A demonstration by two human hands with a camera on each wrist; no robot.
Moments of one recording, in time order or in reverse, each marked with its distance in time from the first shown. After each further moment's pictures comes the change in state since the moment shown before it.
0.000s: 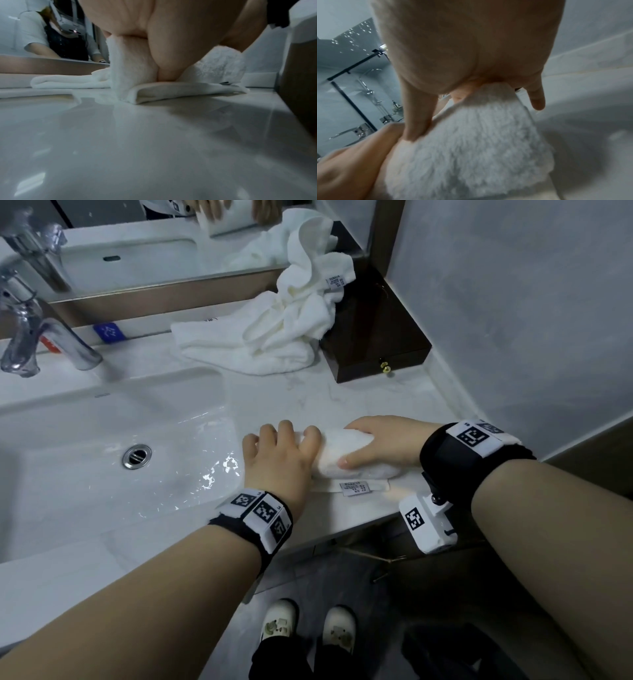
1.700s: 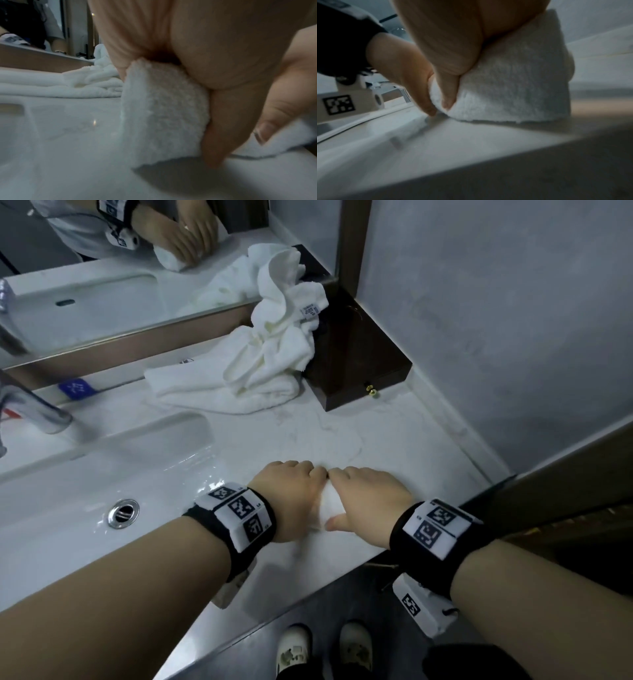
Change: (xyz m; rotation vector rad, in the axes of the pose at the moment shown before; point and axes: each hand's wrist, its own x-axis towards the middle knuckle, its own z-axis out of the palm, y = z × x) left_hand 0.060 -0.034 -0.007 0.043 -0.400 0.551; right_hand -0.003 -0.036 0.058 -0.465 0.254 0.048
